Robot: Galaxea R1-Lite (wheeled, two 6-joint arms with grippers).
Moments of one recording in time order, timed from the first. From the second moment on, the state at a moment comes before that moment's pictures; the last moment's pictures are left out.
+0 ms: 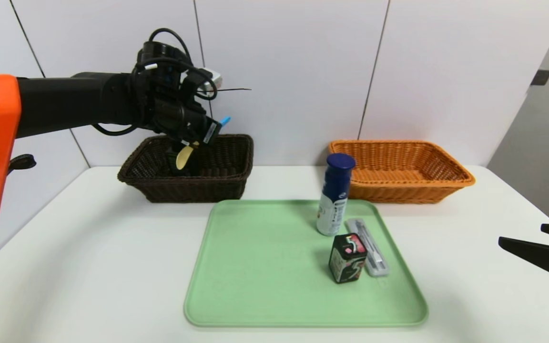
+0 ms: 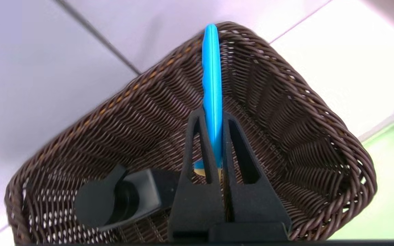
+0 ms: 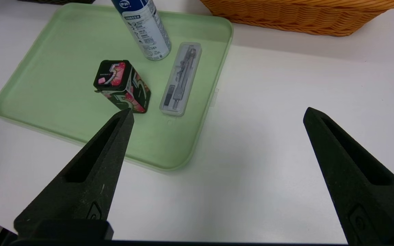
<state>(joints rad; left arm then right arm) -0.30 2.11 -1.96 0.30 -0.09 0.36 0.02 0.96 -0.66 0.13 0.33 0.00</state>
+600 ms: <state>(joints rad) -0.30 2.16 -1.95 0.29 -0.10 0.45 0.02 0.96 -0.65 0.13 0.33 0.00</state>
